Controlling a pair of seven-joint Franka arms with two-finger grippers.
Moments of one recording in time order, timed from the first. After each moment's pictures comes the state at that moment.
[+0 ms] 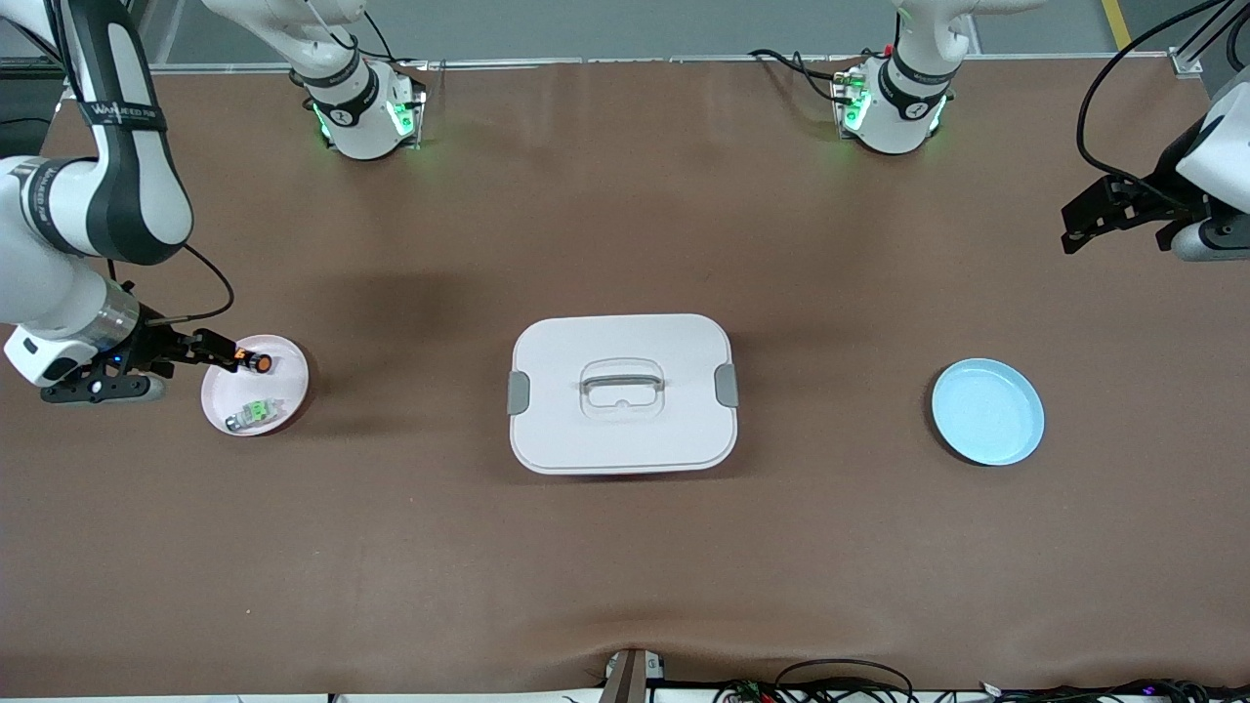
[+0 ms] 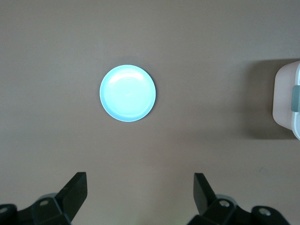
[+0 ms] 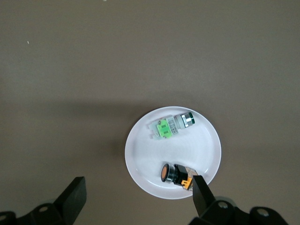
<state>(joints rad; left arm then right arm) -0.02 -0.04 -0.07 -1.58 0.05 1.55 -0.07 -0.09 0.15 -0.05 -1.99 0.02 2.14 -0.21</state>
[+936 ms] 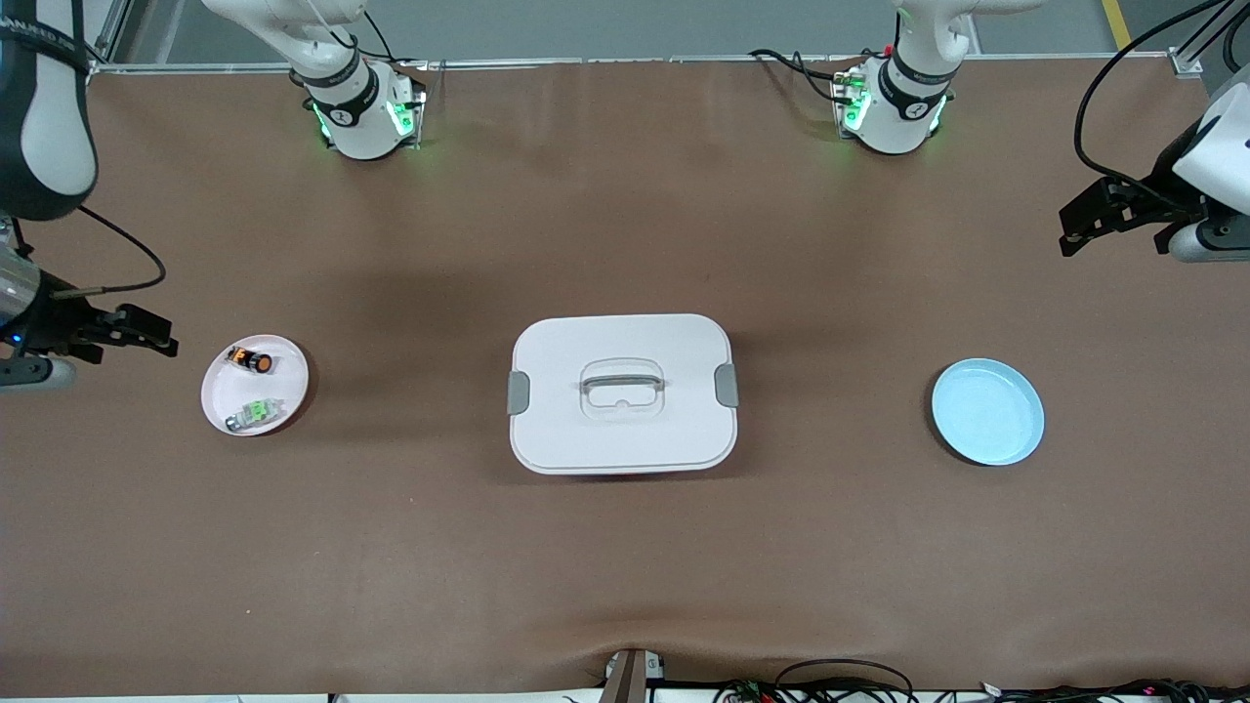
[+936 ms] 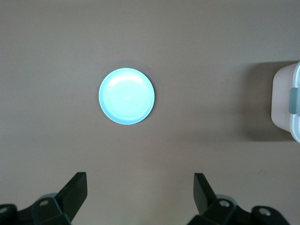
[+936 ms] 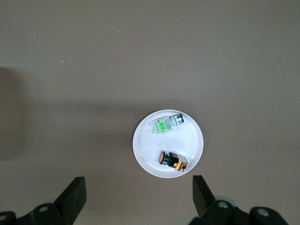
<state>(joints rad) -0.02 -0.04 -0.07 -1.58 0.04 1.56 -0.07 -0.08 0.12 -0.05 -1.71 0.02 1.84 -0.21</state>
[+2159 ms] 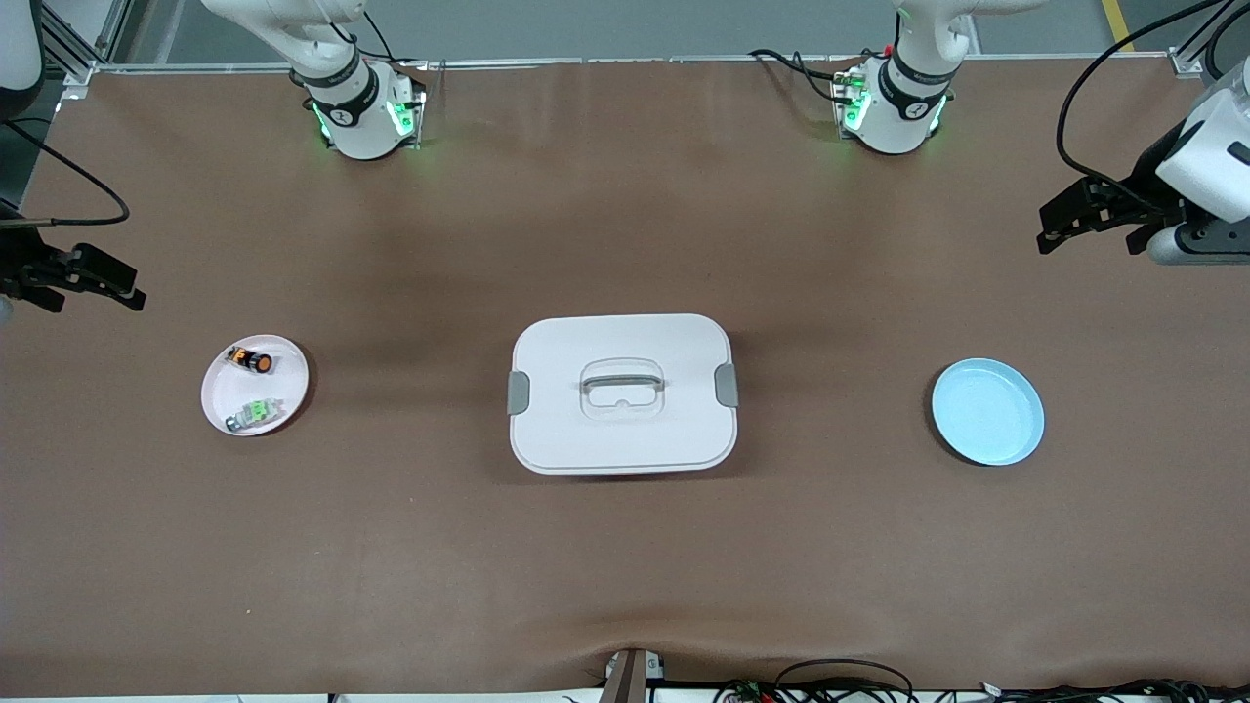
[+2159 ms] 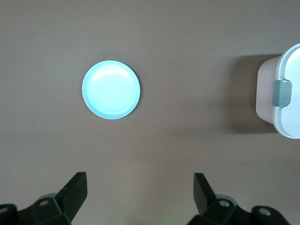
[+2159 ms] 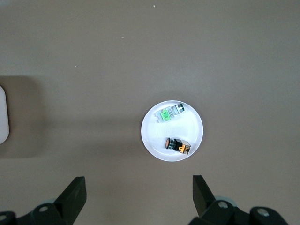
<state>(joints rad) -0.02 -0.04 -0.07 -1.60 -0.01 1.55 -0.07 -0.07 -0.01 -0.05 -1.70 0.02 1.74 -0.12</state>
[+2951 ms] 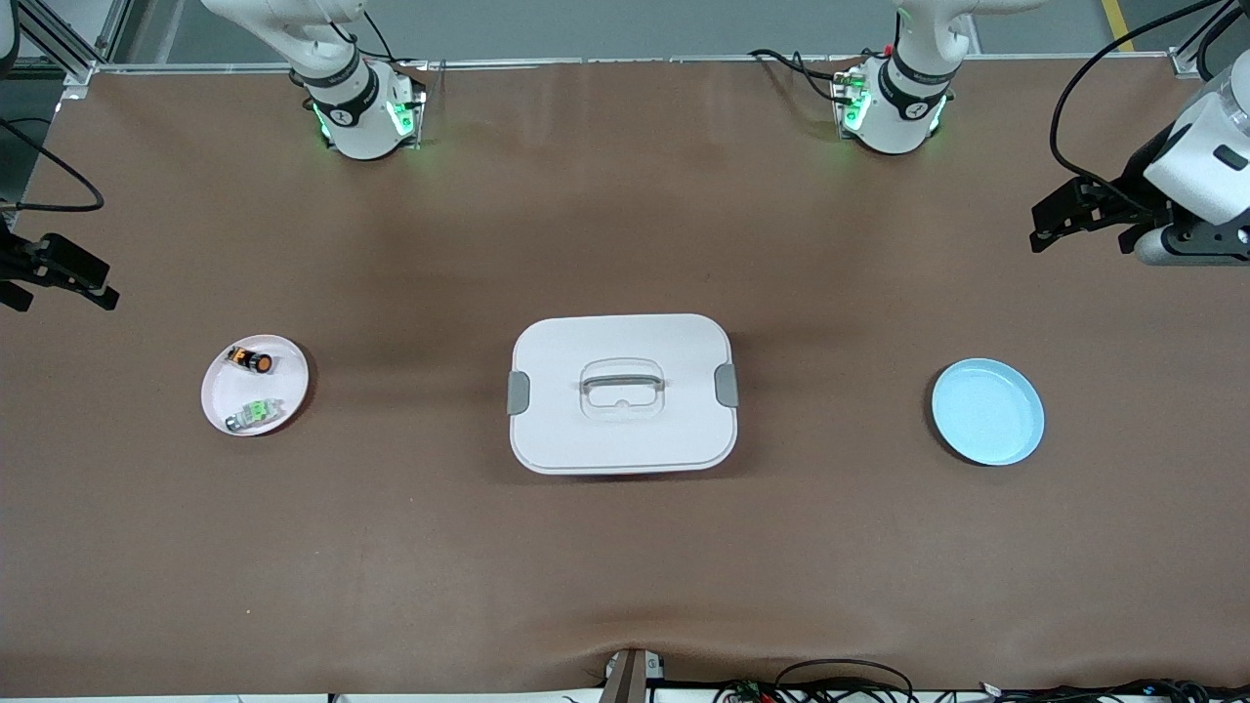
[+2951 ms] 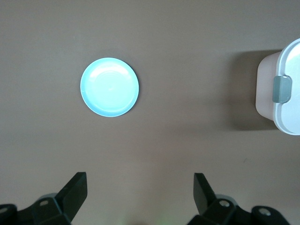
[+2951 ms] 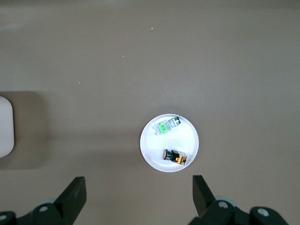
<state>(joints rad) -0.02 -0.04 -0.08 -1.61 -0.01 1.55 -0.07 -0.07 -0.01 -0.05 -1.65 0.02 1.75 -0.12</state>
